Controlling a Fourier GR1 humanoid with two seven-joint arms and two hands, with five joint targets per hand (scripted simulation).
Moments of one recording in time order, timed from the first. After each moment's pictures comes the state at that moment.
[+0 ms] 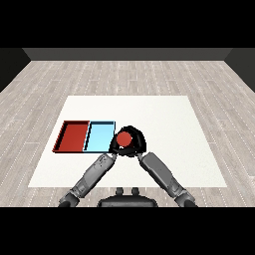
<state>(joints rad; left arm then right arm) -0.43 0.02 -0.54 -1.26 0.18 0.46 -0.18 -0.45 -0.02 0.54 -1.37 -0.32 -0.45 -0.36</state>
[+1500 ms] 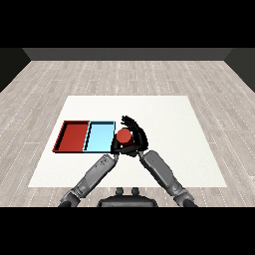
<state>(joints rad) -0.44 0.01 -0.57 -1.28 0.17 0.59 -0.17 -0.47 -0.01 0.48 -1.40 -0.30 -0.35 -0.36</state>
